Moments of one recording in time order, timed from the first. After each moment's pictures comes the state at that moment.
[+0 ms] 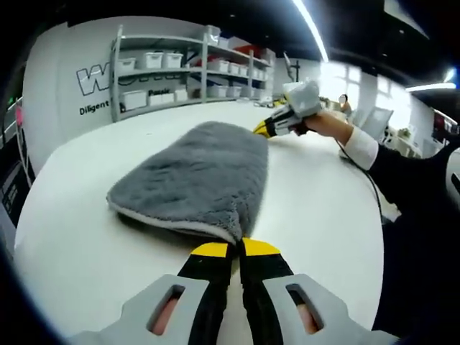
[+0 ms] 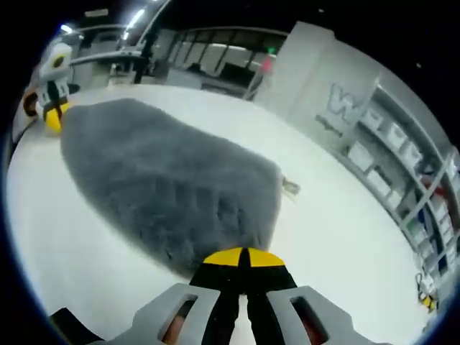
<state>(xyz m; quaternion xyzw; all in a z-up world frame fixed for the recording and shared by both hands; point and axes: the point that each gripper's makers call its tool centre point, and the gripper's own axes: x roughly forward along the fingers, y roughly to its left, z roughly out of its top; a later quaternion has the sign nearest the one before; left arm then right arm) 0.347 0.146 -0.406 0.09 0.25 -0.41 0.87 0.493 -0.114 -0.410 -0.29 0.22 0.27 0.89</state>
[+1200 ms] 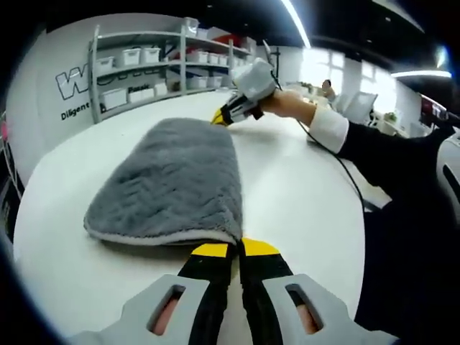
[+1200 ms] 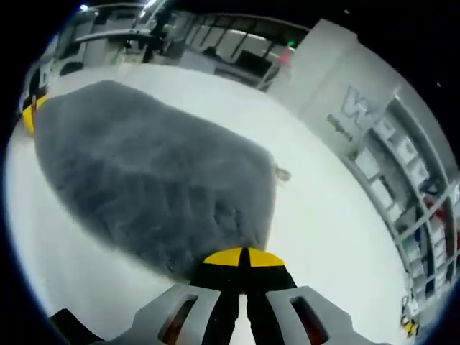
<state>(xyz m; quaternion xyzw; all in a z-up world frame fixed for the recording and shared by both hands) 0.316 0.119 -0.407 0.12 0.26 -0.45 0.84 0.522 -0.101 -0.412 -0.35 0.24 0.28 0.86</state>
